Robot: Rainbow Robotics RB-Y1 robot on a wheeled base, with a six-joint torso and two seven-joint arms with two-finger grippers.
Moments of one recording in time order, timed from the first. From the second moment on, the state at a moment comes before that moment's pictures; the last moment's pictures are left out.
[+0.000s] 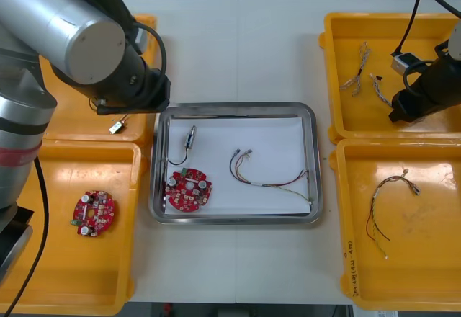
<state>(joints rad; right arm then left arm) -0.84 -0.64 -0.02 -0.94 -0.58 1.44 2.03 -0.73 0.48 -0.21 -1.93 0.55 1.91 -0.91</state>
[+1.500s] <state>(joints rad) -0.82 -0.63 -0.02 -0.95 -0.59 1.39 2.03 -0.86 0.54 0.03 -1.29 0.49 1.65 -1.70</state>
